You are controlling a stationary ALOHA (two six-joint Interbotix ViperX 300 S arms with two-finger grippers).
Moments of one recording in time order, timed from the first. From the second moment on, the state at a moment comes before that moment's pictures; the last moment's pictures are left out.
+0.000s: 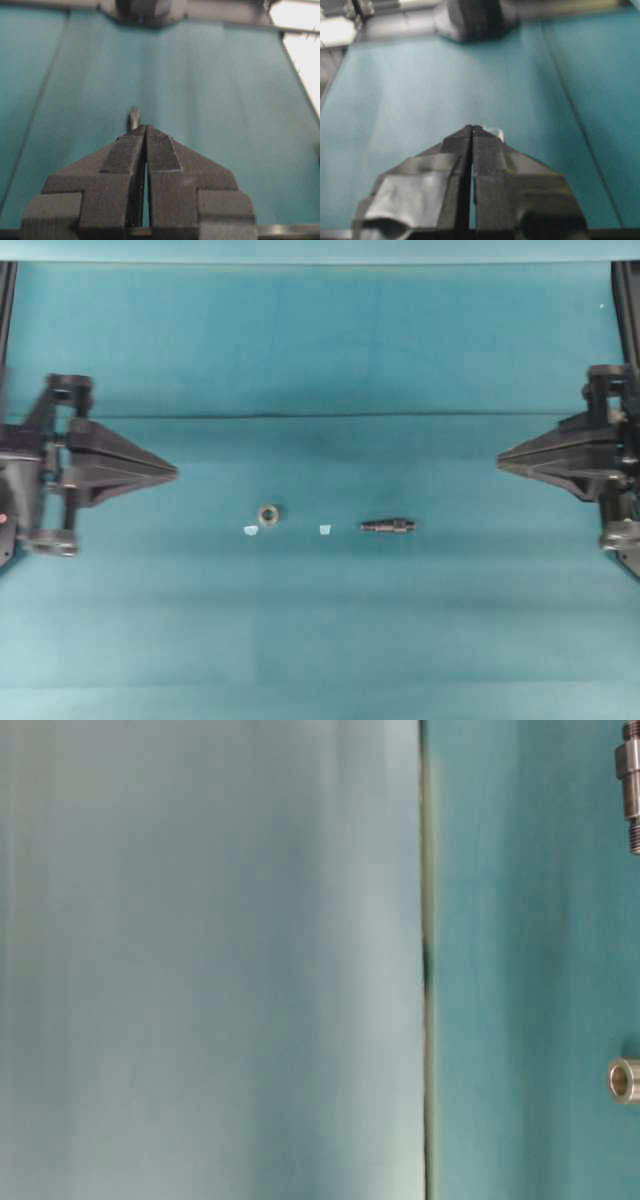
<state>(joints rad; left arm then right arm) -0.01 -0.69 1.00 0.01 -0.04 -0.11 -0.02 -0.87 1.05 0.08 0.12 0.06</state>
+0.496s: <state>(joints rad) -0.01 -0.48 0.83 0.01 0.28 -0.11 -0.03 -0.49 0.89 0.07 0.40 0.08</state>
